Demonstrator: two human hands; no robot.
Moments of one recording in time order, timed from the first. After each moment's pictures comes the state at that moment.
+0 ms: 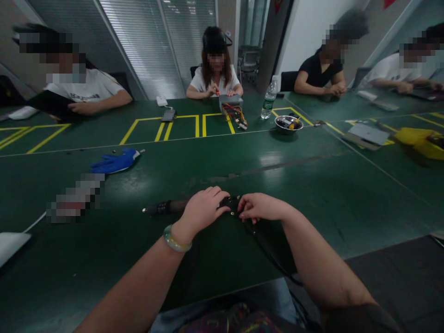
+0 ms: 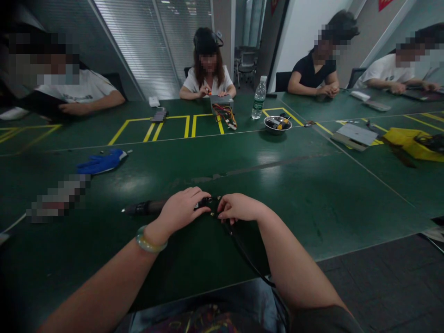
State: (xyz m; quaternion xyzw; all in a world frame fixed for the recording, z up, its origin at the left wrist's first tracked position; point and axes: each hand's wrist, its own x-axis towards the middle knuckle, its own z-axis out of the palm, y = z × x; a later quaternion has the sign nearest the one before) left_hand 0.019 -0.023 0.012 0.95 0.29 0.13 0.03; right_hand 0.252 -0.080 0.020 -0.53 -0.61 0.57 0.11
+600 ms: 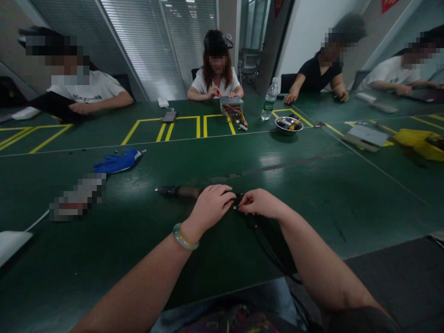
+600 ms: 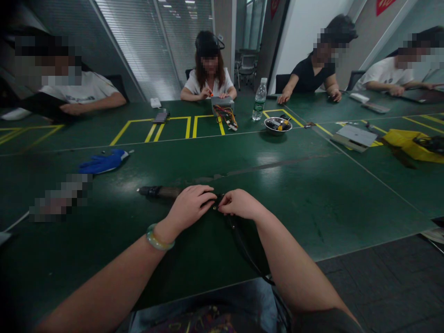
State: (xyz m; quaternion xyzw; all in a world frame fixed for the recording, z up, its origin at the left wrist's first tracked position) left_hand 0.034 -0.026 0.008 0.94 0.27 0.21 0.06; right_hand 0.244 -0.079 0.018 -0.62 -0.60 0.48 0.17
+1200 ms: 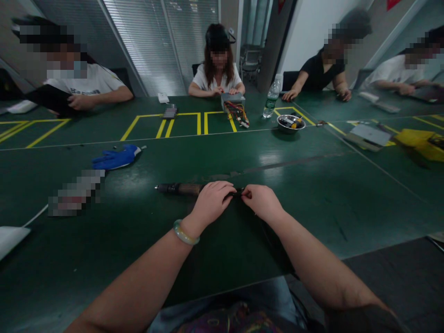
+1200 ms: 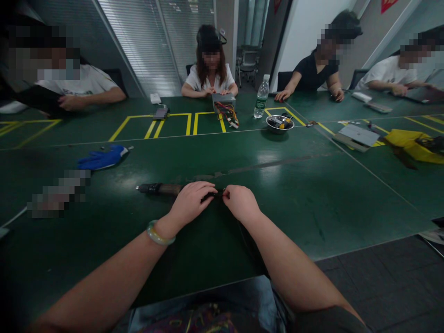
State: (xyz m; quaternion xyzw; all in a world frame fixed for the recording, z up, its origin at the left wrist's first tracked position) left_hand 0.038 -0.020 0.001 0.92 0.29 0.22 0.11; right_hand 0.225 -0.079 0.016 -0.72 -0.66 0.14 0.14
